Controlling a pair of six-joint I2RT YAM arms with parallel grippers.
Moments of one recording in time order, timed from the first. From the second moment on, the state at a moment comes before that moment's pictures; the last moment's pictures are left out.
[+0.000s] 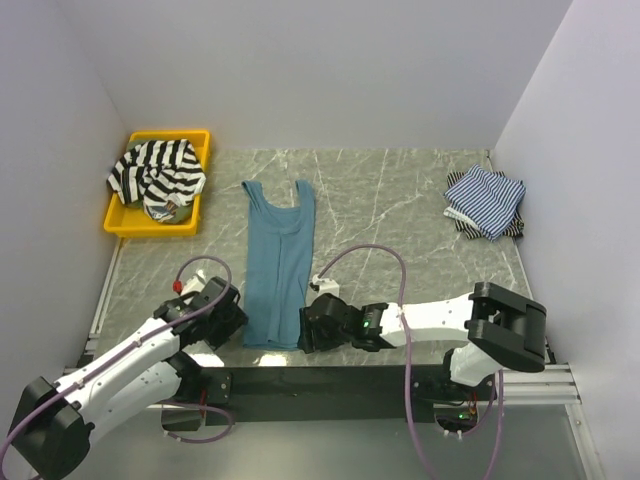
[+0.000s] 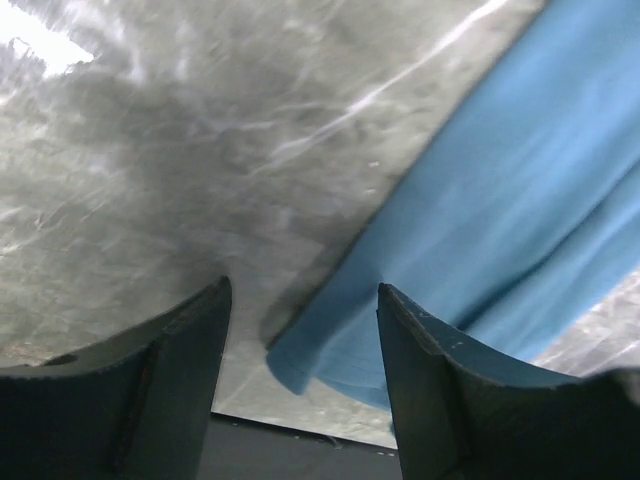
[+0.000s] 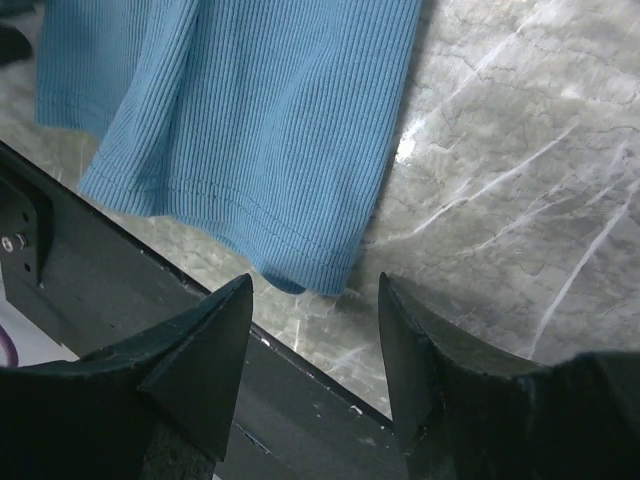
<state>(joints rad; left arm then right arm) -0.62 0.80 0.40 -0.77 -0.22 -1.35 1.24 1.49 0.66 -0.05 0.12 0.93</state>
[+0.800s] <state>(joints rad) -0.64 0.75 0.33 -0.65 -0.10 -1.34 1.29 1.57 0.73 -0.14 0.23 1.01</state>
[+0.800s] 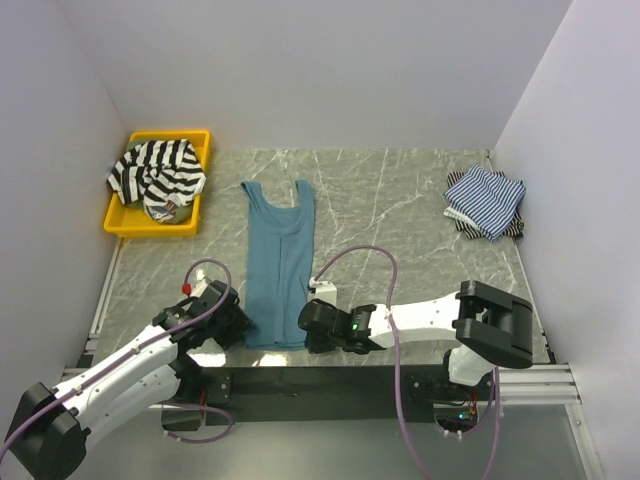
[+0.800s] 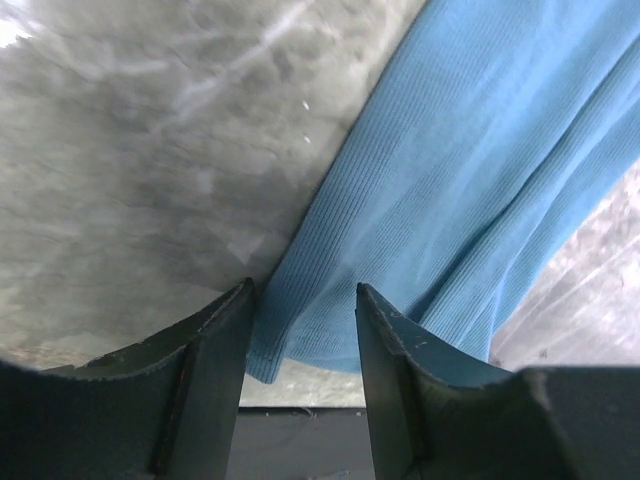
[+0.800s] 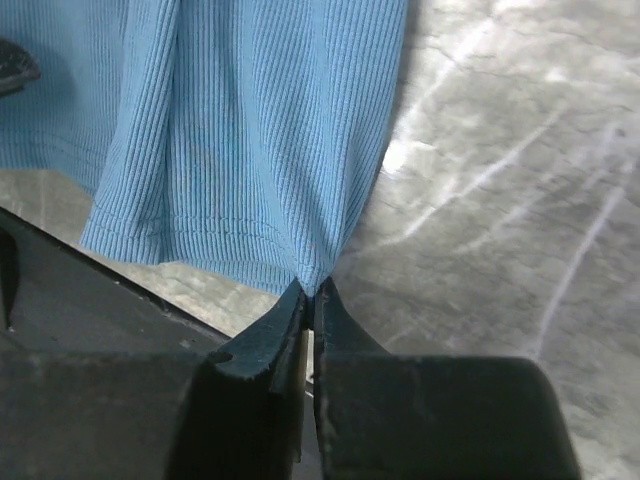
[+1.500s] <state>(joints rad) -0.83 0.83 0.31 -0.52 0.03 -1.35 1.26 1.46 0.68 -0.29 0.28 1.00</state>
